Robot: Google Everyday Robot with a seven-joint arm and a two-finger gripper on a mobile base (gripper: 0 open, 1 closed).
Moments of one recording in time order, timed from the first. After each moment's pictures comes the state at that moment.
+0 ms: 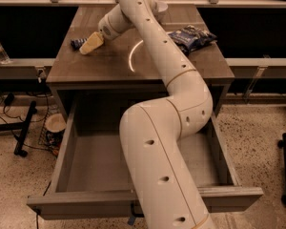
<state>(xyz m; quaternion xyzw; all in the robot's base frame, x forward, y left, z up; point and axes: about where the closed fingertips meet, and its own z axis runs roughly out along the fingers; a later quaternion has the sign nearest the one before) 0.872 0.170 0.830 -0.48 0.76 0.22 0.37</state>
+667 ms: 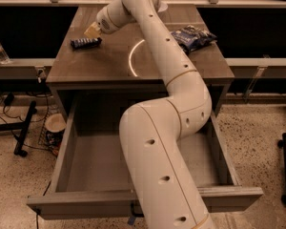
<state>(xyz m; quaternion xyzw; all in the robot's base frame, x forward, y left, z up) 0.864 0.178 0.866 -0.50 0.73 0.25 0.40</state>
